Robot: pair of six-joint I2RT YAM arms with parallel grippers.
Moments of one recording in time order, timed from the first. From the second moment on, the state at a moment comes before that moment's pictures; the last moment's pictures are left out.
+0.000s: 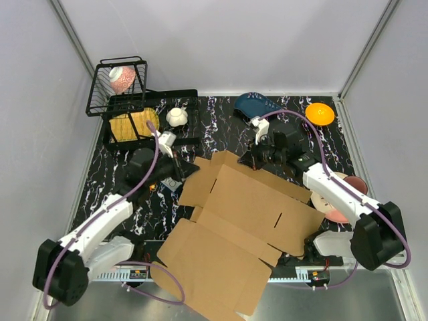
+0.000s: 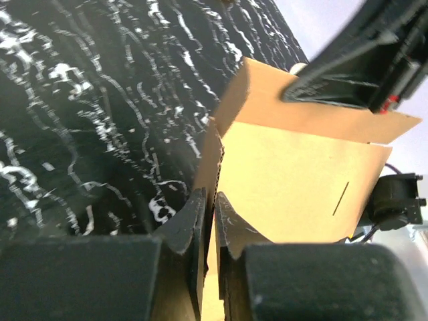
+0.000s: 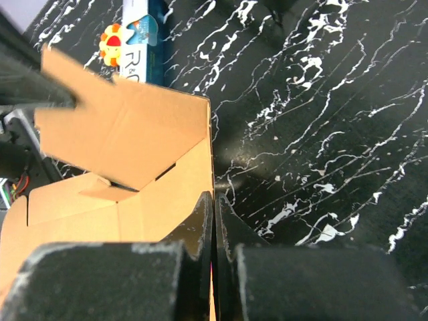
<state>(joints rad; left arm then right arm) -0.37 0.97 0.55 0.10 0.51 -0.52 0.49 1.28 0.91 -0.13 -0.52 0.15</state>
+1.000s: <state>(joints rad) -0.98 1.08 0.63 0.01 -0.70 -0.47 0.55 1.26 0.94 -0.21 -0.38 0.12</state>
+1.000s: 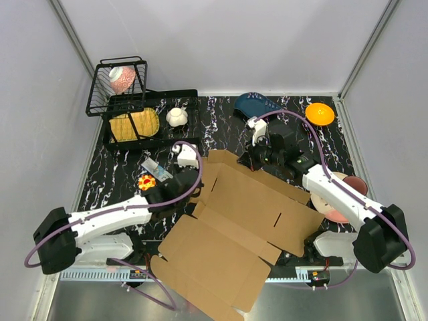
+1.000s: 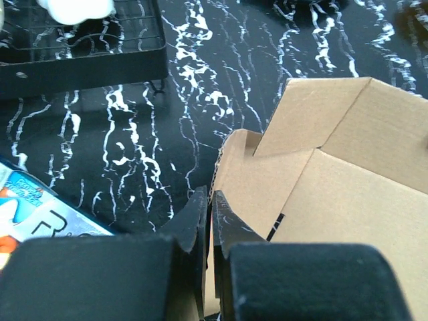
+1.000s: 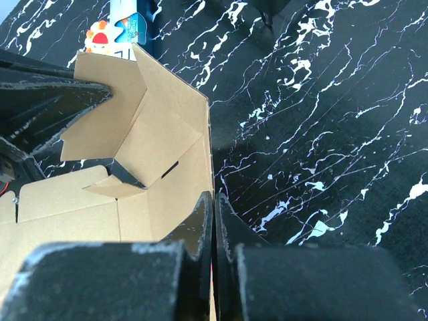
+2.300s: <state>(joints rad) -1.15 0.85 0.70 -0.01 -1.10 -0.42 0.71 1.25 1.07 -0.34 -0.13 -0.09</state>
